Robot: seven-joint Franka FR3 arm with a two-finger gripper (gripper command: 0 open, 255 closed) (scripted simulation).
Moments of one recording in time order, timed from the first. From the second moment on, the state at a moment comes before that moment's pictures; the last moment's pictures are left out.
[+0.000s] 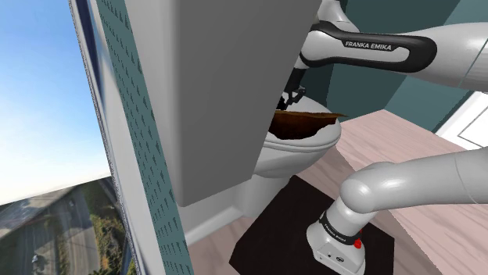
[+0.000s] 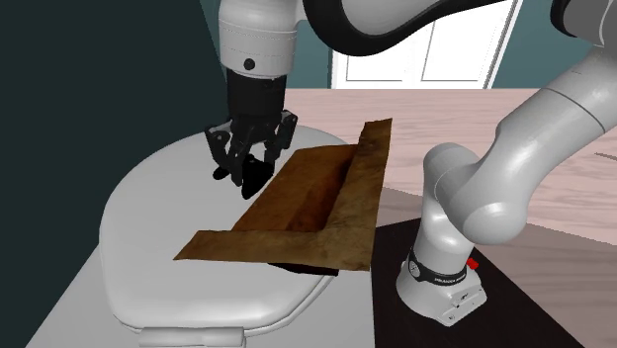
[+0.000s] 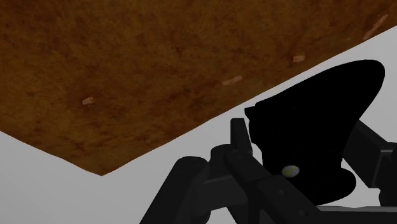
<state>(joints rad) -0.36 -0.64 0.22 -2.37 0.03 1.89 0.93</state>
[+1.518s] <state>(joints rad) -0.37 -0.61 0.21 -2.14 0.01 1.70 0.92</state>
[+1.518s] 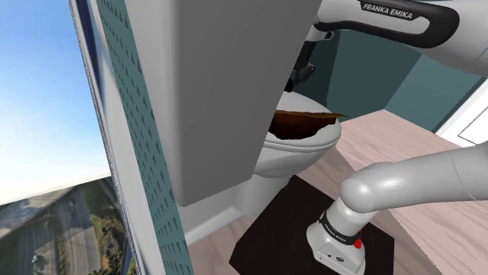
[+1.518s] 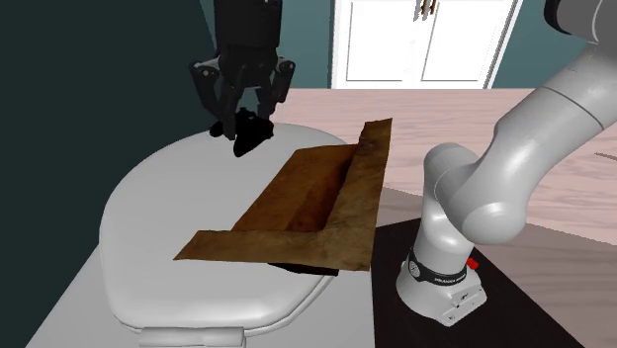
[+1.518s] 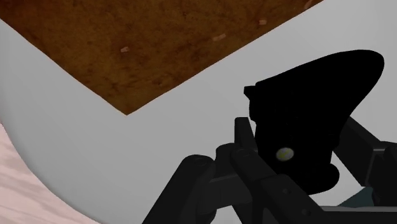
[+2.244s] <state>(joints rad) -0.38 -0.56 0.21 -1.95 0.00 1.56 0.91</state>
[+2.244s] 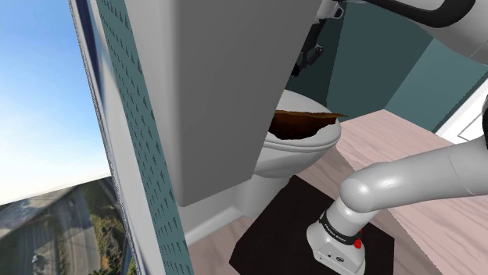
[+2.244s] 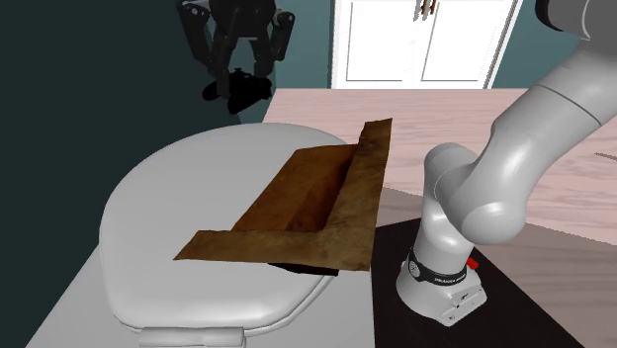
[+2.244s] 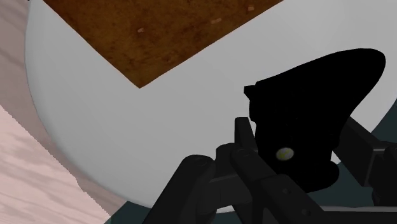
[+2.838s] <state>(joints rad) -0.36 -0.63 0.24 -1.91 0.03 1.45 0.96</state>
